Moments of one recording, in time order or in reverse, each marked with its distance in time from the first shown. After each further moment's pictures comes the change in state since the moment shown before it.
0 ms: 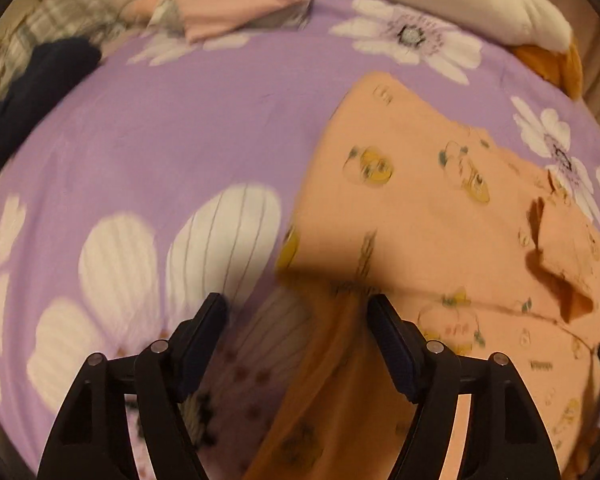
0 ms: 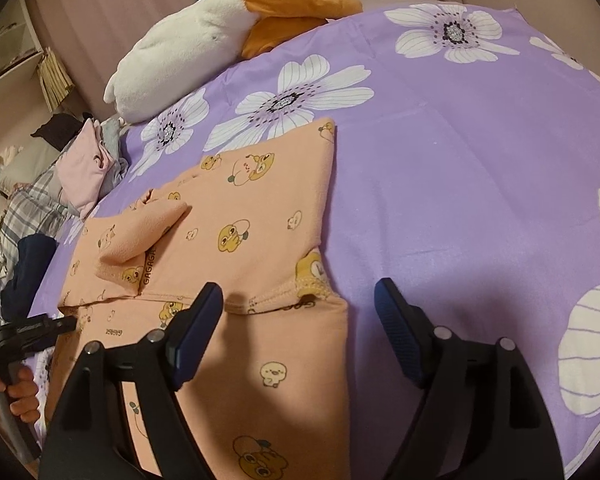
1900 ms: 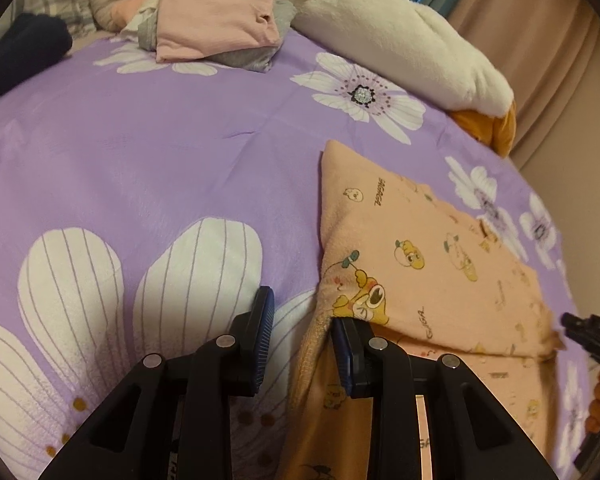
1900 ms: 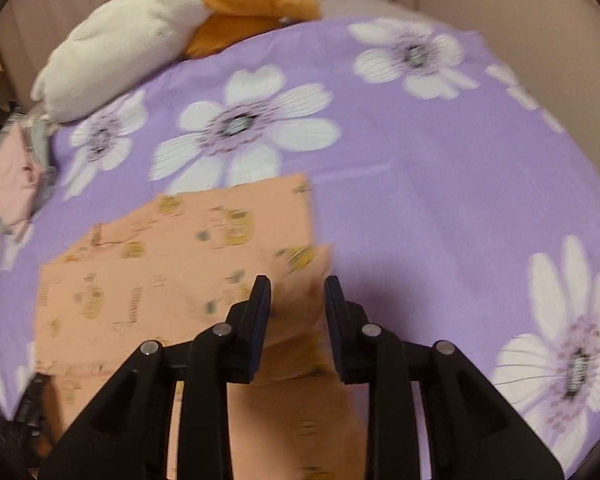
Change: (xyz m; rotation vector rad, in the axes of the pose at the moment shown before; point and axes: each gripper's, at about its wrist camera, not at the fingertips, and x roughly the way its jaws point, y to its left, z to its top) left arm 0.006 0.044 -0.010 -0.035 -0.187 -0.336; right arm -0.016 0.034 0.070 0.029 0.074 -0.389
